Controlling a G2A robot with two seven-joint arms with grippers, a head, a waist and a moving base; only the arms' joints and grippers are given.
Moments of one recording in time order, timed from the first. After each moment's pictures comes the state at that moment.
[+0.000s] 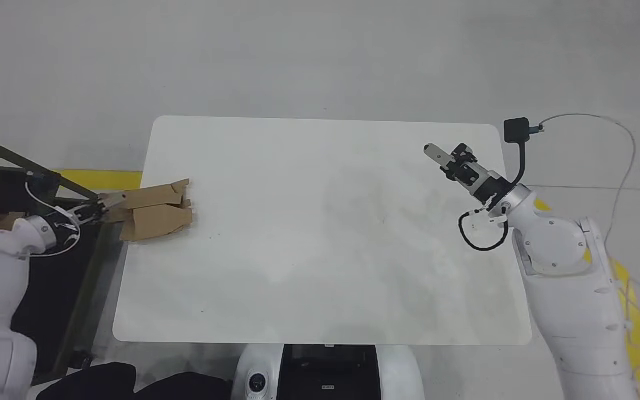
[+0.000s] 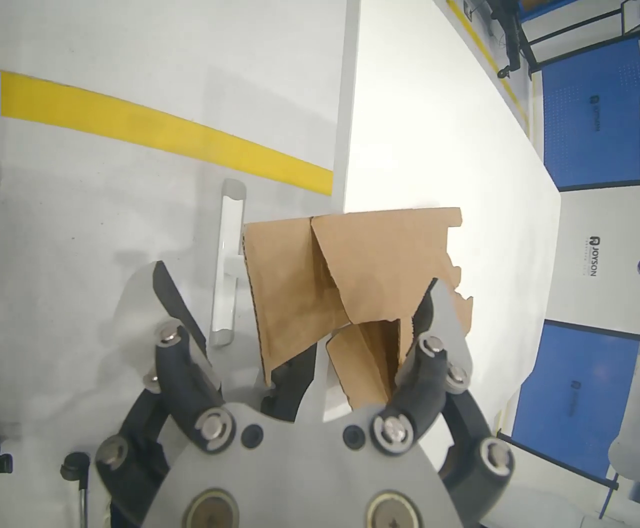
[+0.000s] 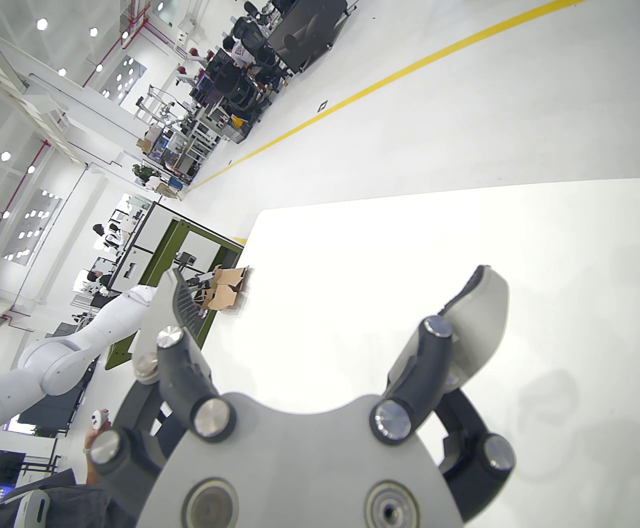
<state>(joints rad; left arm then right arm) 0.83 -0.69 -1.23 -0.36 0.04 -0.81 -0.81 -1.25 -1.10 1.46 -1.71 -0.21 -0.24 0.61</state>
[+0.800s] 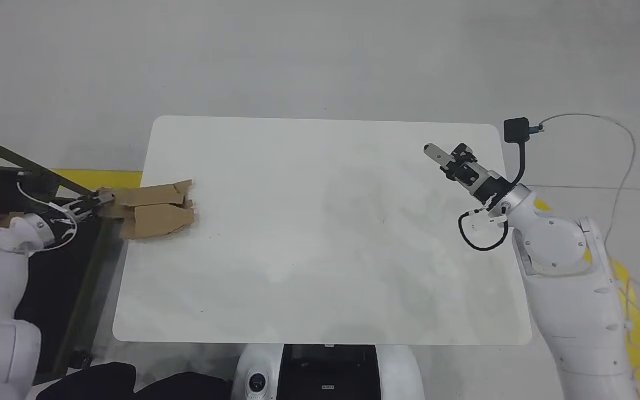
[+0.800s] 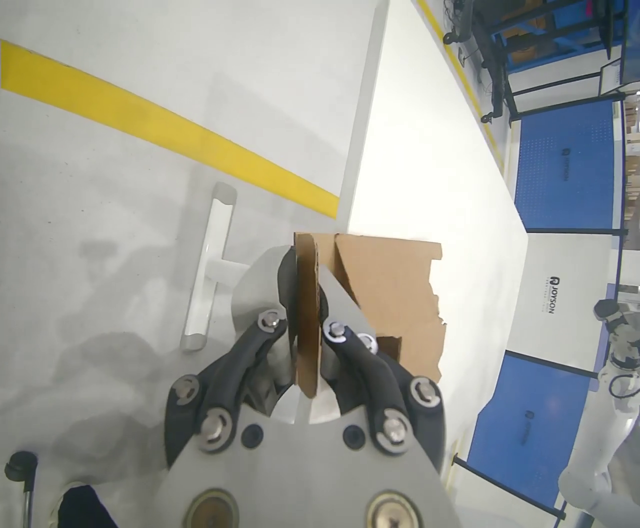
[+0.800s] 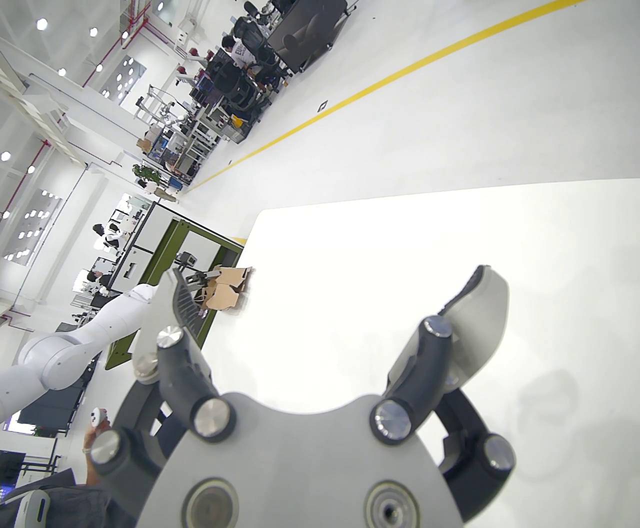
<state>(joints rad) 0.76 -0.71 -1.25 -0.26 -0.04 -0.79 -0.88 -1.25 -1.10 1.46 -1.71 -0.21 -0.24 0.61</state>
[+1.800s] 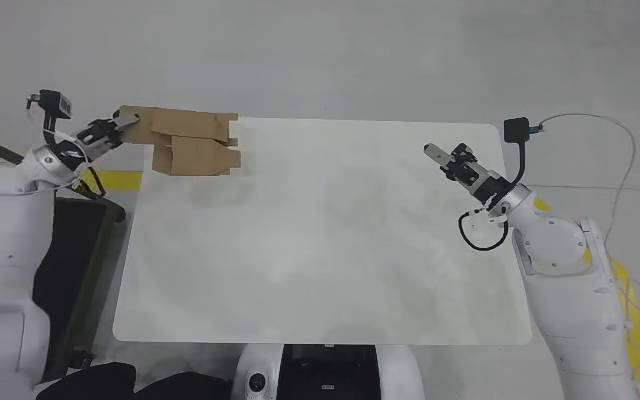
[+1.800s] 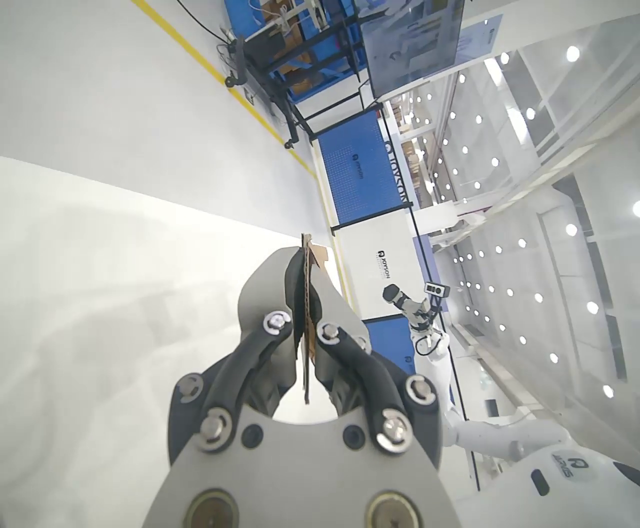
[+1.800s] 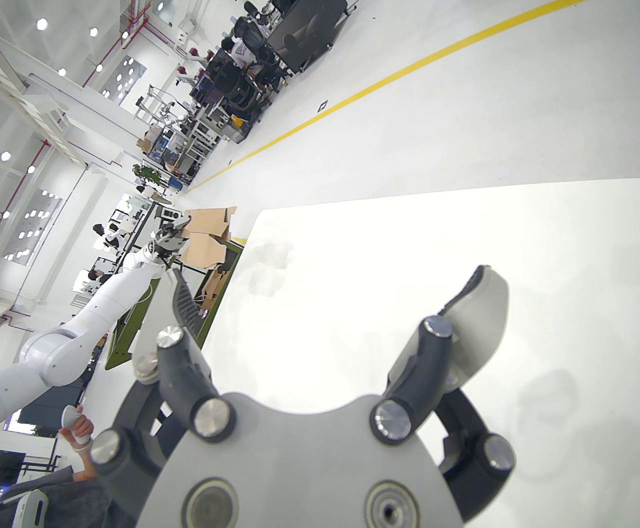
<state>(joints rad) 0.70 -0.77 -1.26 -0.63 -0.58 -0.66 -1.14 -1.25 -1.10 1.46 -1.71 -0.21 -0.24 0.61</state>
